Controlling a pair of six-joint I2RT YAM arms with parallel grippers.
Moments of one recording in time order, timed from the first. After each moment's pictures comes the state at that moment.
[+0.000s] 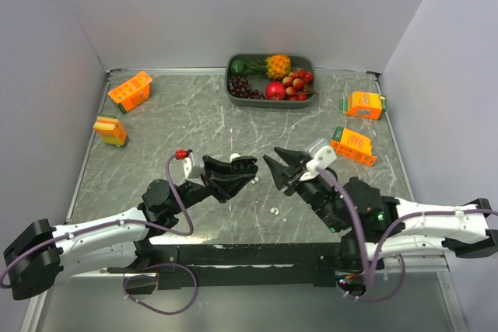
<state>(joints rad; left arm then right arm) -1.01 0.93 0.35 0.97 0.13 -0.32 1.52 0.78 0.91 0.06 0.85 -0.17</state>
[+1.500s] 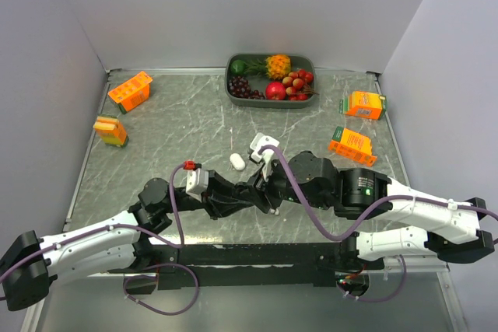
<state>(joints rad) -0.98 0.81 0.35 0.76 0.52 -0.26 1.34 1.05 1.31 -0.70 0.22 0.16</state>
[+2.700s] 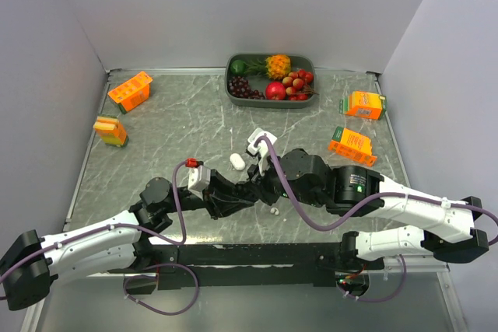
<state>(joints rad) -0.97 0.82 0.35 0.74 0.51 -0.30 1.32 1.09 1.32 -0.72 0.27 0.24</state>
